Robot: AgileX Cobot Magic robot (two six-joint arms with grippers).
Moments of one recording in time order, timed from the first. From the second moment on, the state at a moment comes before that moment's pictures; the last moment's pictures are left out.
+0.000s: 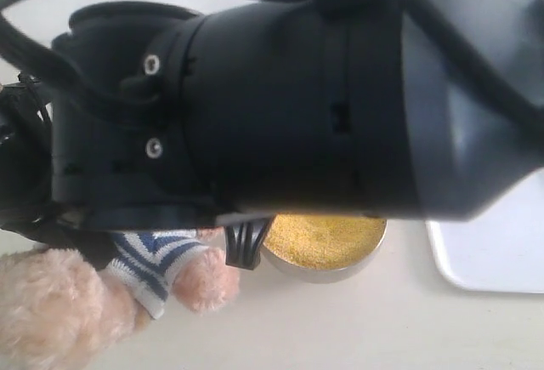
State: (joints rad) left arm -0.36 1.42 -0.92 -0.40 1.19 0.25; right arm 1.26 1.77 -1.36 -0.80 1.27 0.16
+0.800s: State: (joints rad) left arm -0.36 1.42 -0.92 -0.40 1.17 0.26; right arm 1.27 1.77 -1.35 -0.81 1.29 0.18
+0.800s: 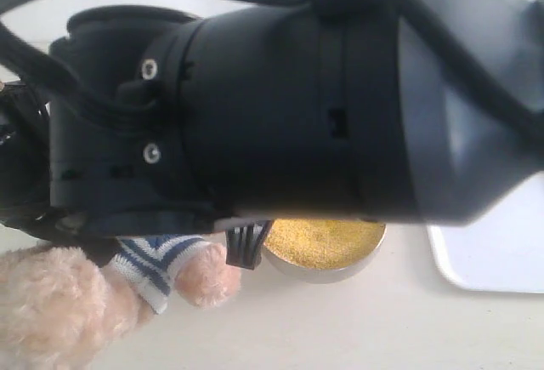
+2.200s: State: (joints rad) left arm -0.36 1.42 -0.93 -0.41 1.07 0.22; right arm 1.13 1.62 -1.35 -0.61 1.22 0.16
